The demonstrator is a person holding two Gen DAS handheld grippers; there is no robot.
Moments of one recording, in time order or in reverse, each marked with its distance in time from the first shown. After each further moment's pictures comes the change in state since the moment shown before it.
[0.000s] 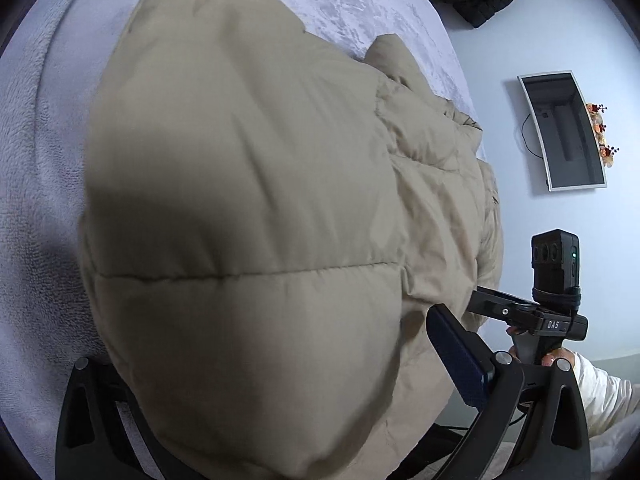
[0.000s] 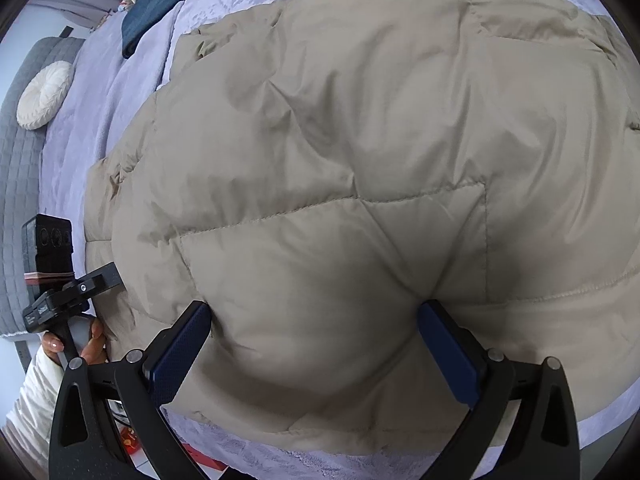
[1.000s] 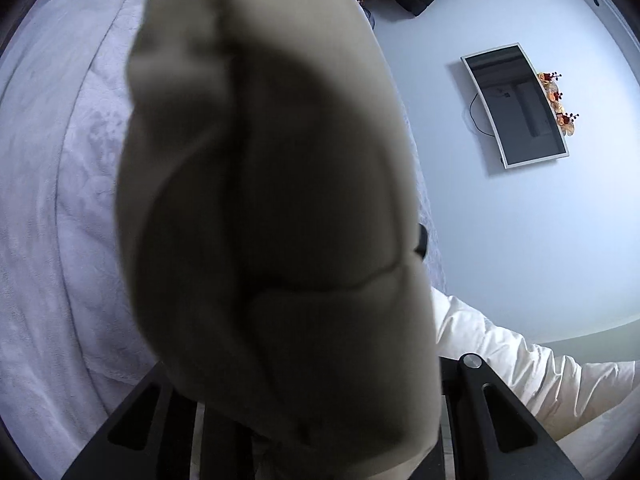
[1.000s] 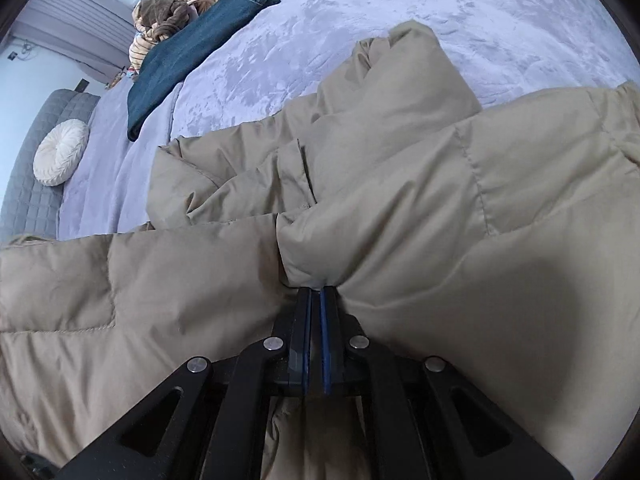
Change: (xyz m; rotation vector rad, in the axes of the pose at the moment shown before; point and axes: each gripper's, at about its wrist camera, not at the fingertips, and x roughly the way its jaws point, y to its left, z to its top) left arm -0.025 -0.194 -0.006 0.111 -0.023 -0.050; right arm 0.003 -0.023 0.087 0.046 -0.220 0.100
